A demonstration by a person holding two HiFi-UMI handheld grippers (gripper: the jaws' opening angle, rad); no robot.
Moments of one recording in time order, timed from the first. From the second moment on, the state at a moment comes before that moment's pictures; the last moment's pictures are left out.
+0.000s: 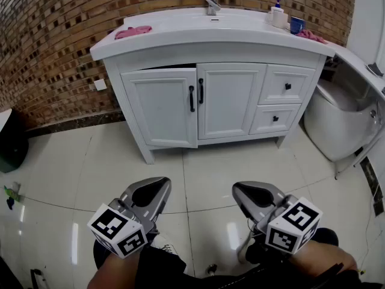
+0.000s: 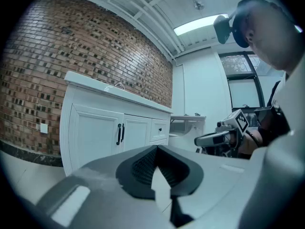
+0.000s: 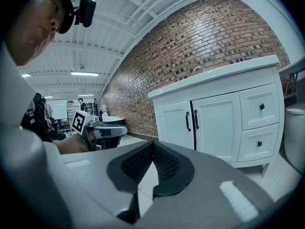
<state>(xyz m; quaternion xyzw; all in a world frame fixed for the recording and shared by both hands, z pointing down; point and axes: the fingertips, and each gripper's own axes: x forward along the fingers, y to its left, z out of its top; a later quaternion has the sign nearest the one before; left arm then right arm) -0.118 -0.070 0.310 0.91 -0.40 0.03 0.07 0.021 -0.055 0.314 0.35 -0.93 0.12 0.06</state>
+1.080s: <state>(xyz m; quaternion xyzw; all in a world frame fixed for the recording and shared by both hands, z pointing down) -0.109 -0.087 0.307 0.92 -0.38 0.03 0.08 0.020 -0.093 0.310 0.38 -0.91 0.13 0.05</state>
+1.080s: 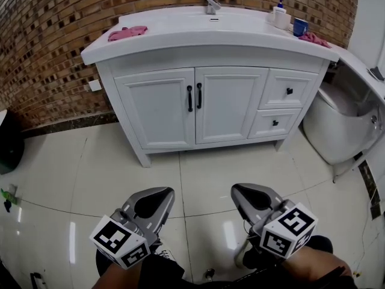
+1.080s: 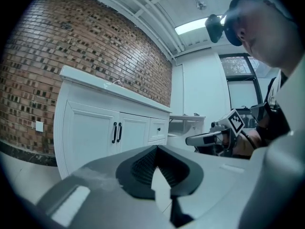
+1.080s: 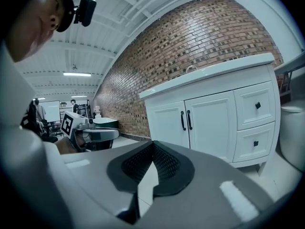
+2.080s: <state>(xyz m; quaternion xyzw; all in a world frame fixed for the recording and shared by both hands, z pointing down) -0.095 -0.196 0.291 0.91 -0.41 0.02 0.06 0.007 -0.287 0.288 0.45 -0.89 -0.02 0.07</state>
